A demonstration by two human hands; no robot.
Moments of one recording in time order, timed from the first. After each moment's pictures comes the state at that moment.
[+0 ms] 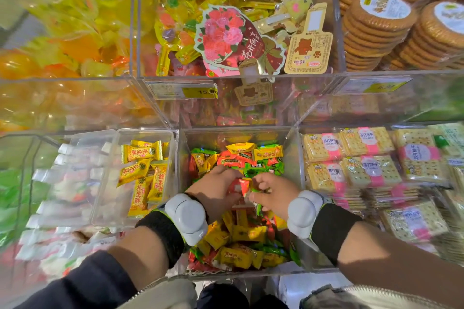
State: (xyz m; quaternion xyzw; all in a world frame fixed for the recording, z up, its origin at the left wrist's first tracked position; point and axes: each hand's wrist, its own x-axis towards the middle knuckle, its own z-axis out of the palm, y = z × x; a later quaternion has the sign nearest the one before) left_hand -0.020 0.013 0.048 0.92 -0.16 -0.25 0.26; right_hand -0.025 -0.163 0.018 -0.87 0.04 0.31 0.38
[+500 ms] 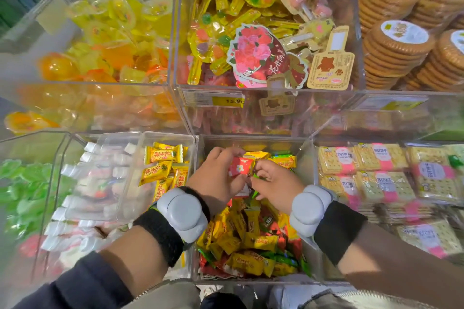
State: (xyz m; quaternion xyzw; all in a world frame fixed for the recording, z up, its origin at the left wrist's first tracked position) left_hand -0.019 0.036 0.085 0.92 -0.09 -0.09 0.37; right_hand -0.009 -0.123 0.062 -0.86 0.03 0.26 0.44
